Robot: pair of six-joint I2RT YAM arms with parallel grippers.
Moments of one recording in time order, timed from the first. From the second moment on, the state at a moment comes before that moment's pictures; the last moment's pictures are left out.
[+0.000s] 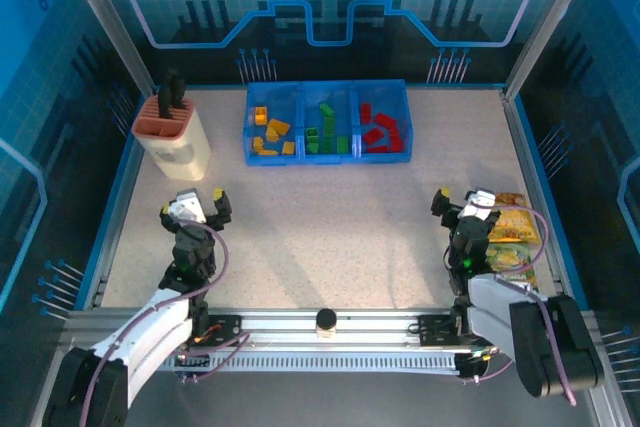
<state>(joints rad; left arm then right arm) -0.23 0.72 0.01 0.58 -0.58 -0.14 0.10 1.06 0.01 0.84 0.42 0.20</state>
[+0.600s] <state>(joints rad) -0.19 1.20 0.06 0.91 -0.46 -0.11 -0.01 1.15 0.01 0.93 0.33 0.31</state>
